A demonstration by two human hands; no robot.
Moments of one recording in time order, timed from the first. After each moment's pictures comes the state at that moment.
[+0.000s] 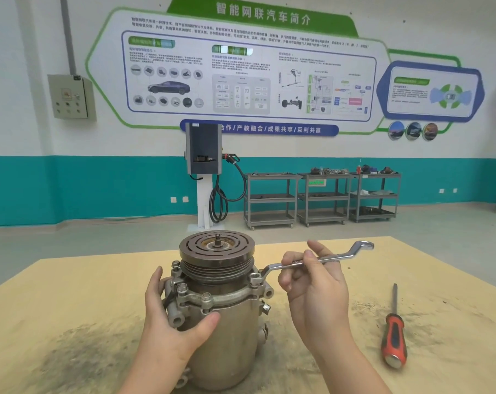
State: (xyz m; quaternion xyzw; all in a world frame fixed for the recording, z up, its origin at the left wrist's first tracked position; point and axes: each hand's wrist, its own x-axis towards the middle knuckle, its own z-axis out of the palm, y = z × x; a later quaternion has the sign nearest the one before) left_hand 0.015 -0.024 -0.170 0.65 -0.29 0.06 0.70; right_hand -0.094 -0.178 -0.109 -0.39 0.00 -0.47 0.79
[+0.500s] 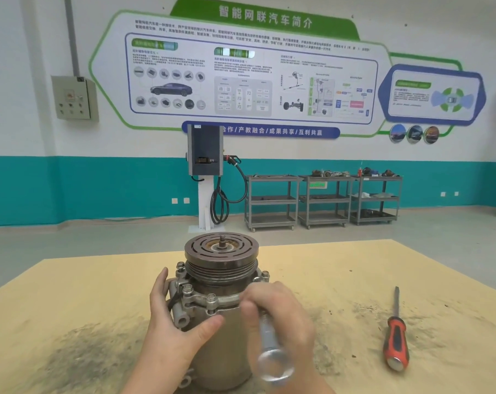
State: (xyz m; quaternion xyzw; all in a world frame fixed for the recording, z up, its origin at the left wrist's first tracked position) left_hand 0.017 -0.018 -0.169 0.66 -0.28 0.03 0.70; right_hand -0.086 -0.136 -0.141 -0.67 -0.18 -0.67 0.25
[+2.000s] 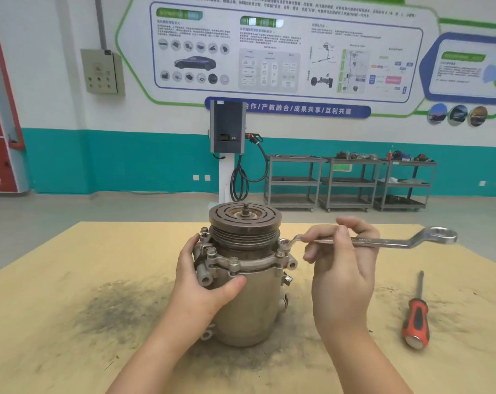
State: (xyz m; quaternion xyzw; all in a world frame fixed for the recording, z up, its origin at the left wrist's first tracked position) left_hand 0.008 -0.013 -0.165 0.66 -0.29 -0.01 0.69; right_hand -0.105 -0.145 -0.109 -0.49 -0.06 -0.59 0.64
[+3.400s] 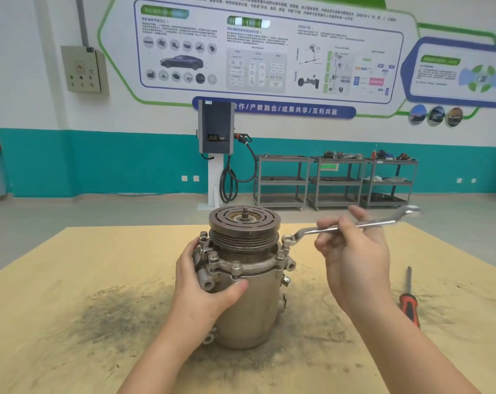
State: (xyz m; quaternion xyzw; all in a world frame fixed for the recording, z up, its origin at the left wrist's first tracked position) left_hand 0.014 -0.014 -0.168 0.67 -0.29 -0.01 0.68; right_hand -0.109 -0.173 -0.086 -0.47 0.05 -0.51 0.72
